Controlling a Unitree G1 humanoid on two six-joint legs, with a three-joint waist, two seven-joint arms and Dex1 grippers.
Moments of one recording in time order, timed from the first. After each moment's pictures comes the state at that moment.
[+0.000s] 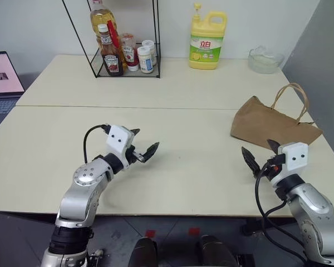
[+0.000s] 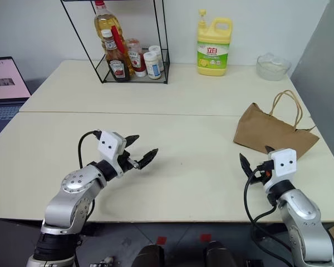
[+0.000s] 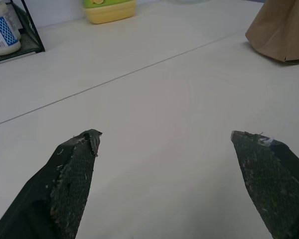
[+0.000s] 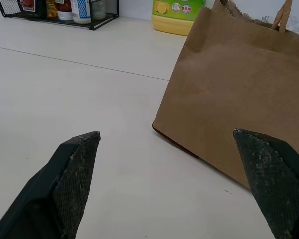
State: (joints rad) left arm -0.21 0.44 0.05 -0.25 -0.27 0.42 -0.54; right arm 0.09 -0.37 -0.22 -0.51 0.30 0.40 0.33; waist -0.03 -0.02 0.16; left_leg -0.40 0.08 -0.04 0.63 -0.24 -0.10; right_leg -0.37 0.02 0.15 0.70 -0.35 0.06
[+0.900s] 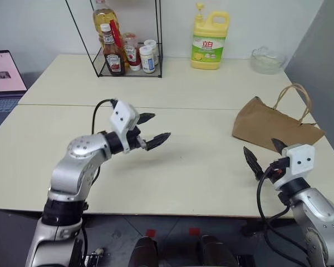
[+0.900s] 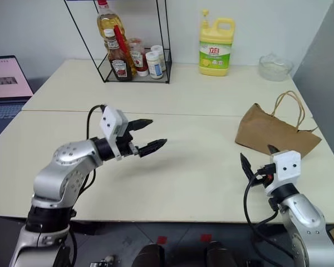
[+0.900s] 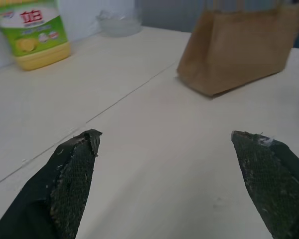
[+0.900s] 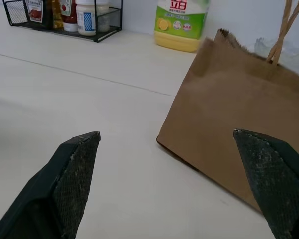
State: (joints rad) left arm -0.51 0.55 0.01 -0.19 -0.42 0.54 -0.84; right arm 0.18 -0.37 -0.23 -0.69 0.29 0.43 0.28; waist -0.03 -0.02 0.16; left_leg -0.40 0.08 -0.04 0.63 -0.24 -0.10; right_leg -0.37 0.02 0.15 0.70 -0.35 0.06
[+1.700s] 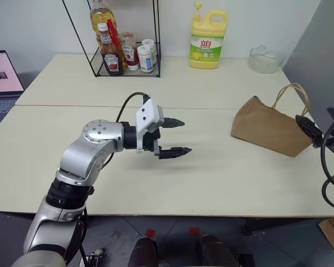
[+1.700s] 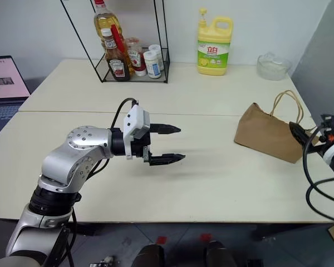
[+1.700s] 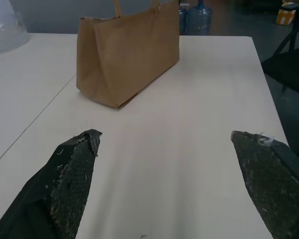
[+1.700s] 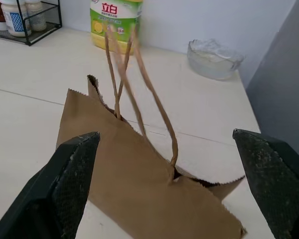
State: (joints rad) left arm -0.62 0.61 -0.15 -0.23 -0.44 0.58 -1.03; right arm -0.19 -0.82 -0.56 -0.36 0.59 0.80 0.40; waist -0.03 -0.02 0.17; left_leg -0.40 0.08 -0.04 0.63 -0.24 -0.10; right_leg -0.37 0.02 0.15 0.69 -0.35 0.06
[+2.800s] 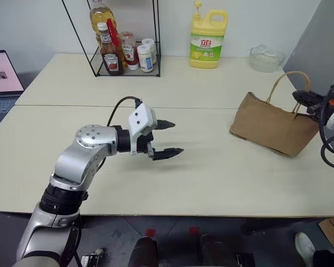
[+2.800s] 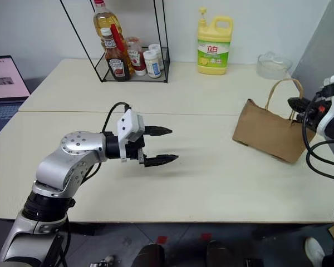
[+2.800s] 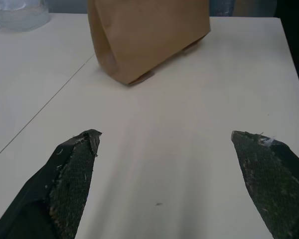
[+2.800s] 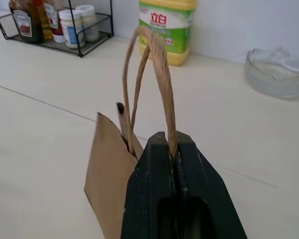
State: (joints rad) left arm -0.57 0.65 -0.11 -0.21 -0.40 0.56 -1.01; right arm -0.59 -0.90 -0.35 0.03 0.53 0.75 0.69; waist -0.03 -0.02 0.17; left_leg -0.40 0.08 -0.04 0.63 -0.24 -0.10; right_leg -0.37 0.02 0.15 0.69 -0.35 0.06
